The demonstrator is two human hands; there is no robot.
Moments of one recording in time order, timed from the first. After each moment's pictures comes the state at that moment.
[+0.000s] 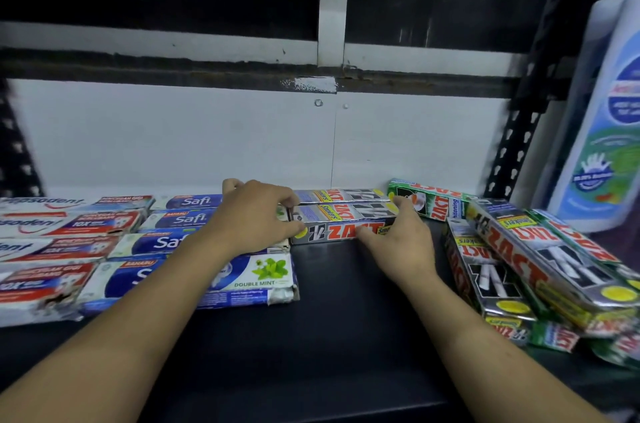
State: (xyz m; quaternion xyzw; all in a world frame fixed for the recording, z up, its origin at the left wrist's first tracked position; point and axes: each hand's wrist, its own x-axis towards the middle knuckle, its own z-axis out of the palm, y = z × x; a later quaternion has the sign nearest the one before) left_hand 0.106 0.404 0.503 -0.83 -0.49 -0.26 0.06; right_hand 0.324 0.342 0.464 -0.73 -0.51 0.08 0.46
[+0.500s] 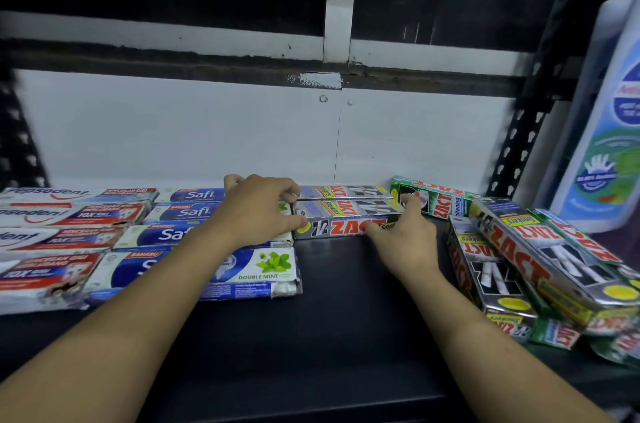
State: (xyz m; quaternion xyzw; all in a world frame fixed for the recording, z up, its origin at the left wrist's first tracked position) left_hand 0.102 0.411 0.497 -0.82 -0.49 -0.29 0.01; right_hand 0.325 0.340 0.467 -0.73 -0.48 0.11 0.47
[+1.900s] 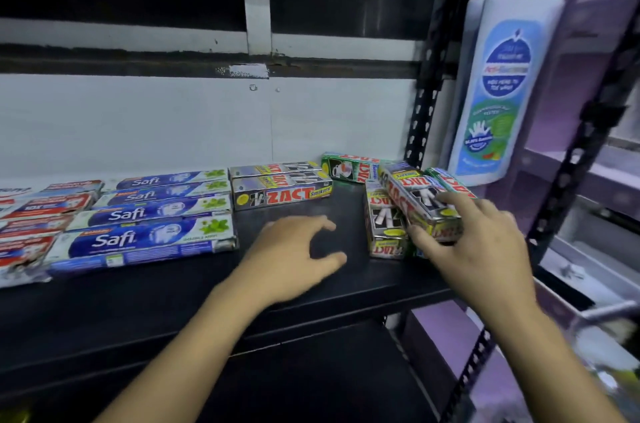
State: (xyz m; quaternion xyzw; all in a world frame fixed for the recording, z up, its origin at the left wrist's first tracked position) left_hand 0.191 0.250 0.477 -0.88 -0.40 -0.21 -0.12; right_hand 0.406 0.135 0.488 -0.80 -0.47 -0.20 0.33
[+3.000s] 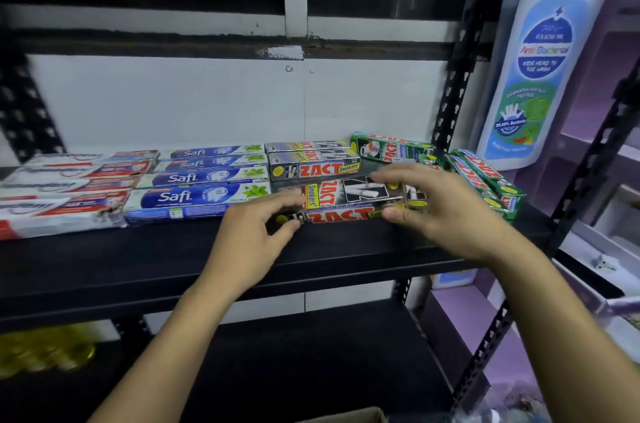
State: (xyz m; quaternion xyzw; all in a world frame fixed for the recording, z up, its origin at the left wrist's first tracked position) left_hand 0.110 0.213 0.461 -0.80 -0.38 -0.44 -0.13; right_hand 0.380 0.144 0.517 -0.56 -0.77 0.01 0.32
